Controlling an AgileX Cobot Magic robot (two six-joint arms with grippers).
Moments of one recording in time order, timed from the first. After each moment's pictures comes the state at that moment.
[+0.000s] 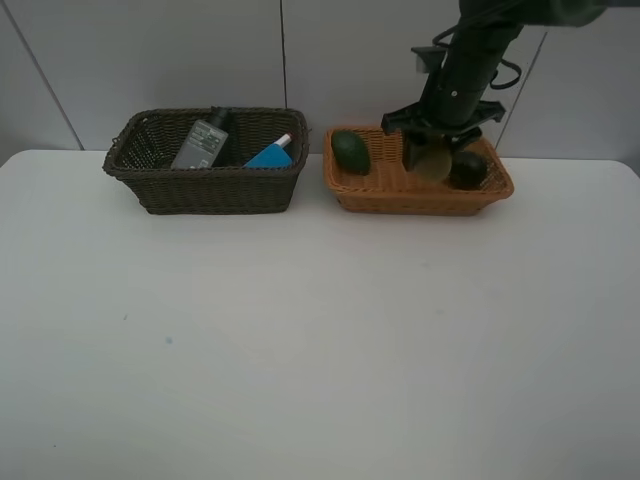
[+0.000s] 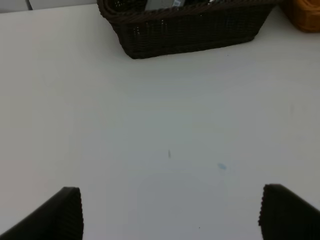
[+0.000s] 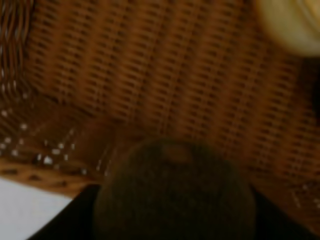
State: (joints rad) left arm 0.01 -0.01 -0.51 -0.15 1.07 0.15; right arm 0.32 2.19 -1.90 -0.06 1.10 0.04
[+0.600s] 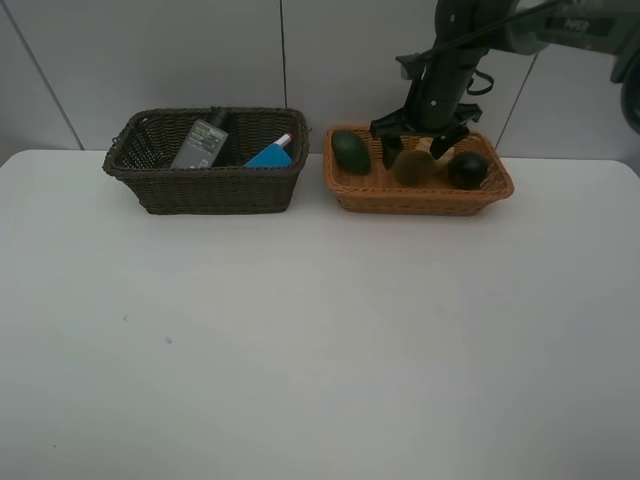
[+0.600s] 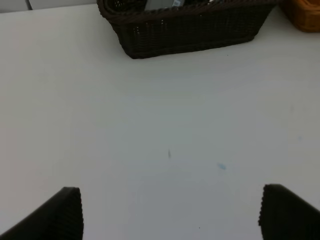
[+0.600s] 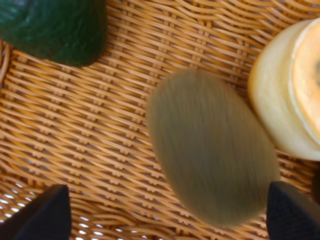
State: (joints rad) left arm 0.01 -0.01 -0.51 -0.15 1.07 0.15; right arm 0.32 2.34 -2.07 -0.10 1.08 0.02
